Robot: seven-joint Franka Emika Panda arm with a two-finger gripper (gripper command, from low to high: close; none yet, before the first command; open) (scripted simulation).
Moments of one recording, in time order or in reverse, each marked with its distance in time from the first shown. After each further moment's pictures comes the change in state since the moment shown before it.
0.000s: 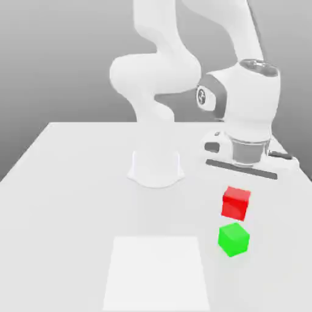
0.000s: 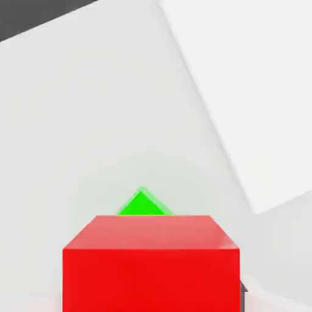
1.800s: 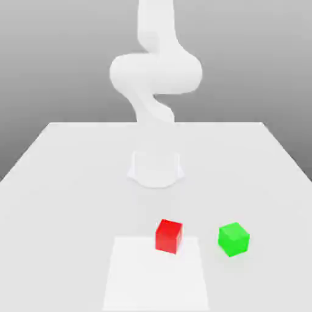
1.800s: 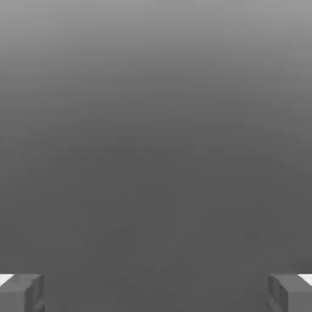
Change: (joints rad) arm -0.175 -0.647 -0.323 0.450 0.069 -0.352 -0.926
